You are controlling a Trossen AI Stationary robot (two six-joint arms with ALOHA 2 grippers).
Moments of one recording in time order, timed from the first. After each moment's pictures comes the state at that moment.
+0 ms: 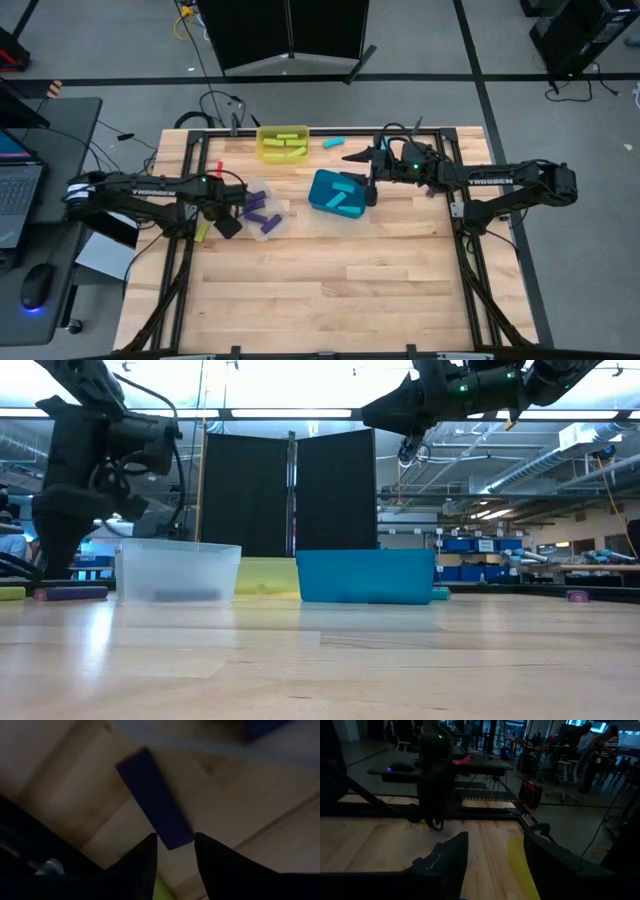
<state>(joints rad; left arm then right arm) 0.21 1.11 0.56 -1.05 -0.02 -0.58 -0.25 1.23 0.72 0.41 -0.07 -0.13</state>
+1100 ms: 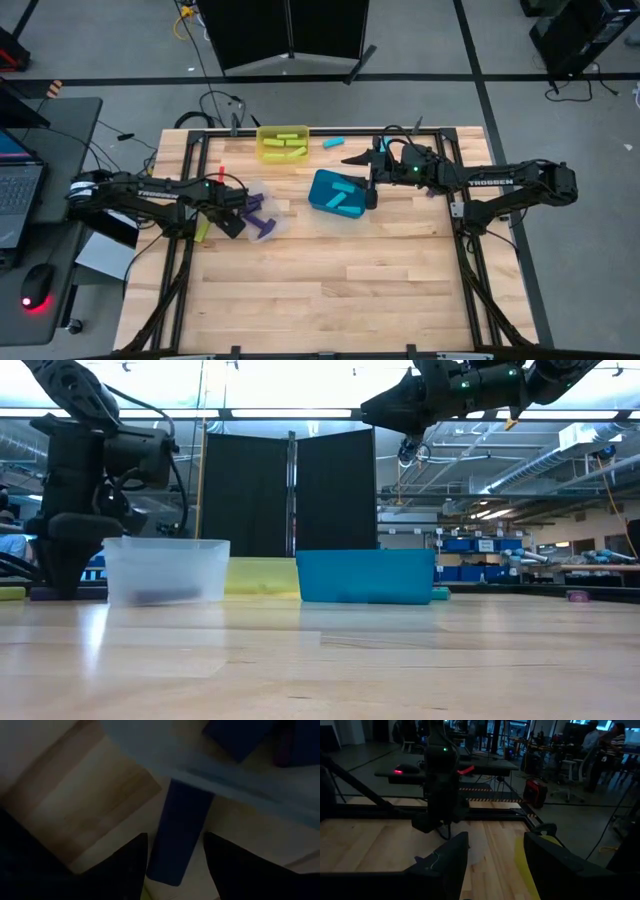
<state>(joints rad) 0.19 1.15 0.47 -0.91 -0.08 -0.71 -0.23 1.23 0.72 0.41 -0.07 -0.11</state>
